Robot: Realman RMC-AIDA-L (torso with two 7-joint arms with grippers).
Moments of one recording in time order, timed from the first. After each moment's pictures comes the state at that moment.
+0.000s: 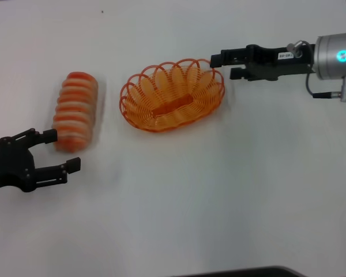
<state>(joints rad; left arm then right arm) -0.34 -2.10 0.57 0.69 2.12 1.63 -1.27 0.64 2.07 -0.66 -0.62 -2.20 -1.28 2.41</state>
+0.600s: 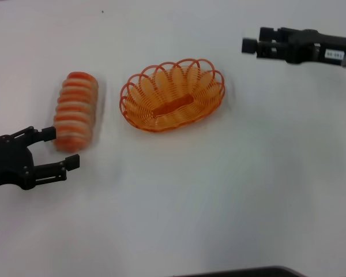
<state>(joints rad) -0.34 -2.10 0.55 0.69 2.12 1.63 -1.28 0.46 2.04 -0.64 -0.70 -1.89 -1.48 1.66</state>
